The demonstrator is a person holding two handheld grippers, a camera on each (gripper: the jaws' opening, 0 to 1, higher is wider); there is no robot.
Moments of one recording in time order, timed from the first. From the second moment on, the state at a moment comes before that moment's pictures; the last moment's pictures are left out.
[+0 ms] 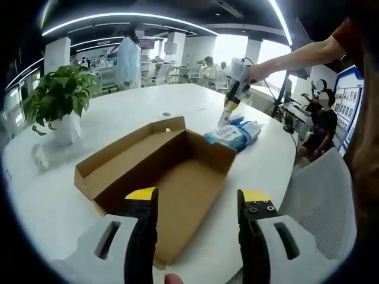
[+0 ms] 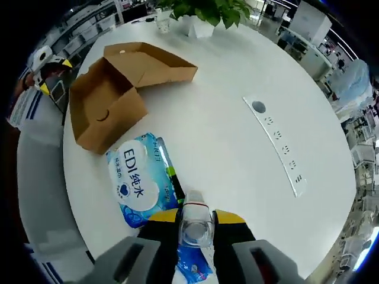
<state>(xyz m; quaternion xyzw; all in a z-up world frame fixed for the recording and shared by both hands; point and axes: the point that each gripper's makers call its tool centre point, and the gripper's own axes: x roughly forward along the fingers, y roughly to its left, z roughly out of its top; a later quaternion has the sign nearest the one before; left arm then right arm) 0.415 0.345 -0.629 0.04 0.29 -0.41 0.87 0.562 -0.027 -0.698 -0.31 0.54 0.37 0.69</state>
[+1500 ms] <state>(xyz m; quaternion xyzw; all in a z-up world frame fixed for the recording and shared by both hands) 0.417 0.353 -0.633 0.05 0.30 -0.40 0.87 0.562 -0.020 -0.720 -0.48 0.49 0.47 0.55</state>
